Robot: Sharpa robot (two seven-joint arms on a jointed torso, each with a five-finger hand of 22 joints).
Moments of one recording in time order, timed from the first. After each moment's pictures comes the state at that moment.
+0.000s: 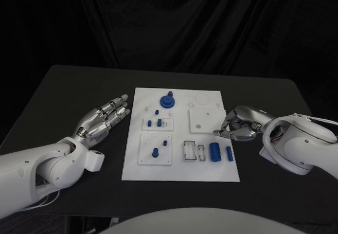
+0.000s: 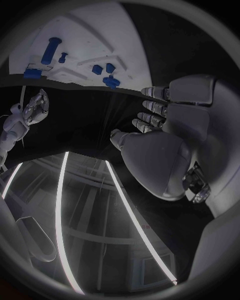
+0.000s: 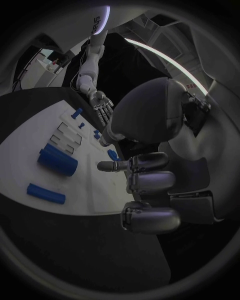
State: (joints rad) left arm 1.07 -0.98 -0.21 1.59 -0.08 -0.06 0.68; left_hand 1.49 0.17 -0.04 0.23 0.59 0.26 0.07 0.03 0.03 0.02 0.04 0.23 0.03 0.00 0.09 0.02 0.00 0.12 0.02 0.15 0.01 0.03; right arm 1.25 -1.22 -0.25 1.93 -1.31 -0.37 -0.38; right_hand 1.10 -0.14 0.24 0.29 0.17 1.01 0.05 0.46 0.44 1.47 -0.02 1.57 1.31 1.47 -0.07 1.57 1.31 0.04 1.47 0.04 1.45 1.31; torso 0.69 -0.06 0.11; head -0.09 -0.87
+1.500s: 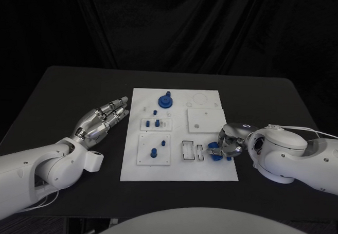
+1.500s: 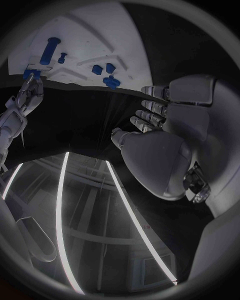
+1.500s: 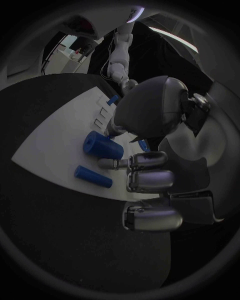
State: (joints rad) left arm 1.07 -0.97 -0.21 1.58 -0.08 -0.06 0.68; left_hand 1.51 0.17 0.00 0.23 0.60 0.31 0.12 0.04 0.04 0.03 0.11 0.28 0.04 0.01 0.13 0.05 0.01 0.12 0.02 0.20 0.01 0.03; right arm 1.17 -1.12 -0.25 1.91 -1.48 -0.20 -0.59; right_hand 0.98 -0.15 0.23 0.30 0.23 1.03 0.03 0.49 0.57 1.47 -0.04 1.57 1.31 1.47 -0.09 1.57 1.31 0.02 1.47 0.02 1.48 1.31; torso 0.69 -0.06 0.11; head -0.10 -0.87
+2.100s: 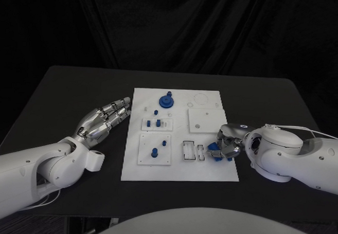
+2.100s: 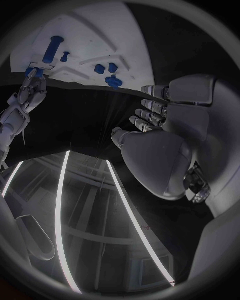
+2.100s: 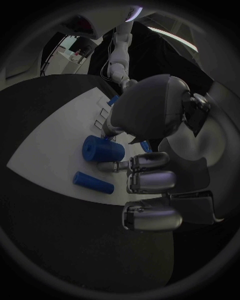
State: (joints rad) left arm 1.07 -0.97 -0.21 1.57 -0.08 -0.04 0.68; left_hand 1.52 0.17 0.02 0.22 0.60 0.32 0.13 0.04 0.04 0.04 0.13 0.29 0.04 0.01 0.15 0.07 0.01 0.12 0.02 0.21 0.01 0.04; right arm 1.17 -1.09 -0.24 1.88 -1.45 -0.18 -0.59; right_hand 1.10 -0.20 0.26 0.29 0.52 1.03 0.03 0.46 0.61 1.46 -0.04 1.57 1.31 1.47 -0.10 1.57 1.31 0.02 1.46 0.02 1.48 1.31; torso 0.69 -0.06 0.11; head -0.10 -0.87
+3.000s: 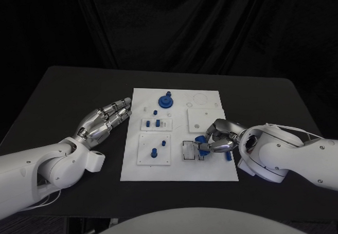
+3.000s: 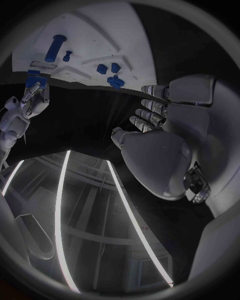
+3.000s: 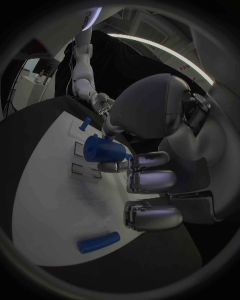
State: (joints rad) left arm 1.07 -0.96 -0.21 1.57 -0.08 -0.03 0.68; left_hand 1.52 0.17 0.02 0.22 0.60 0.32 0.13 0.04 0.04 0.03 0.14 0.29 0.04 0.01 0.15 0.07 0.01 0.12 0.02 0.21 0.01 0.04; right arm 1.20 -1.08 -0.25 1.95 -1.14 -0.38 -0.49; right_hand 1.10 -0.19 0.30 0.32 0.62 1.02 0.01 0.51 0.70 1.46 -0.05 1.57 1.31 1.47 -0.11 1.57 1.31 0.02 1.47 0.00 1.51 1.31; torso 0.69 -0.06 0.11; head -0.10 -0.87
